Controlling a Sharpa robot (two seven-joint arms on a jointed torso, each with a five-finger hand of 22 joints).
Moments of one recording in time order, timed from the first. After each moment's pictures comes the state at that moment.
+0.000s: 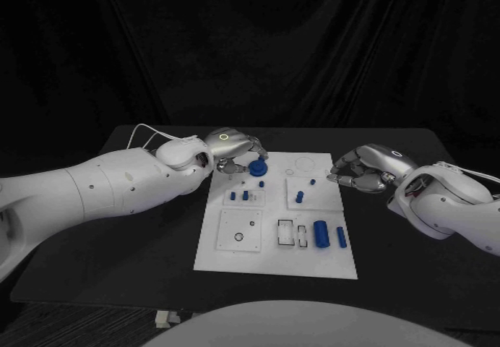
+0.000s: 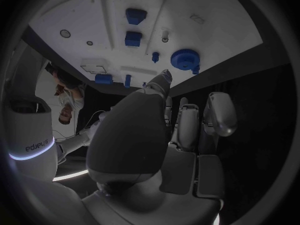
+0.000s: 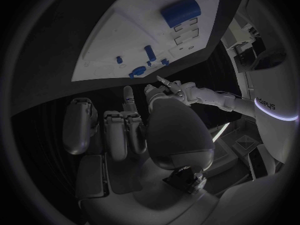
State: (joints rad) left arm 1.24 -0.57 -0.21 1.16 -1.69 -0.42 0.20; left_hand 1.62 -0.15 0.20 0.18 0.16 0.73 -0.06 0.07 0.34 0.56 0.04 0.40 0.32 1.38 -0.02 1.41 1.24 0.08 1.34 0.08 1.18 1.31; right arm 1.21 -1.03 -0.21 1.61 -1.41 -0.48 0.00; right_hand 1.27 -0.01 0.12 0.27 0.25 0.96 0.11 0.17 0.31 1.47 0.03 1.57 1.31 1.47 -0.03 1.57 1.31 0.05 1.45 0.08 1.30 1.31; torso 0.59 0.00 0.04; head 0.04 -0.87
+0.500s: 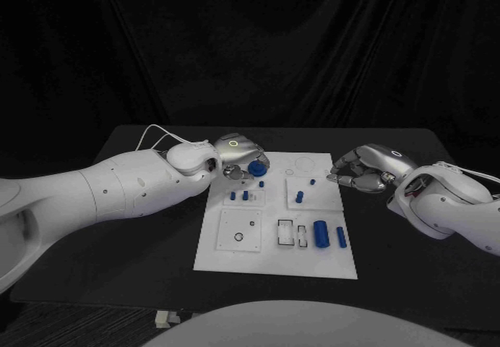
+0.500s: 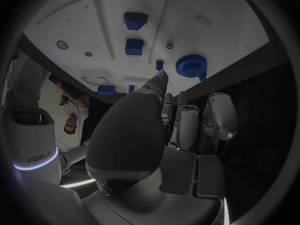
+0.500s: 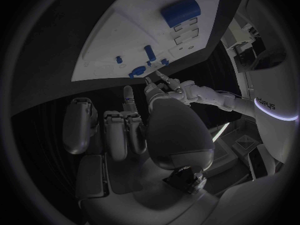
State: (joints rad) left arm 1.22 -0.52 -0.21 1.13 -1.79 -0.38 0.19; left_hand 1.57 -0.14 0.19 0.19 0.09 0.81 -0.02 0.09 0.29 0.71 0.05 0.47 0.31 1.40 -0.02 1.42 1.26 0.08 1.37 0.08 1.18 1.31; right arm 1.21 -1.03 -0.21 1.61 -1.41 -0.48 0.01; right_hand 1.27 -0.01 0.12 0.27 0.25 0.97 0.11 0.17 0.31 1.47 0.03 1.57 1.31 1.47 -0.03 1.57 1.31 0.05 1.45 0.08 1.29 1.31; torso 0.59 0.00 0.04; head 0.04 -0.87
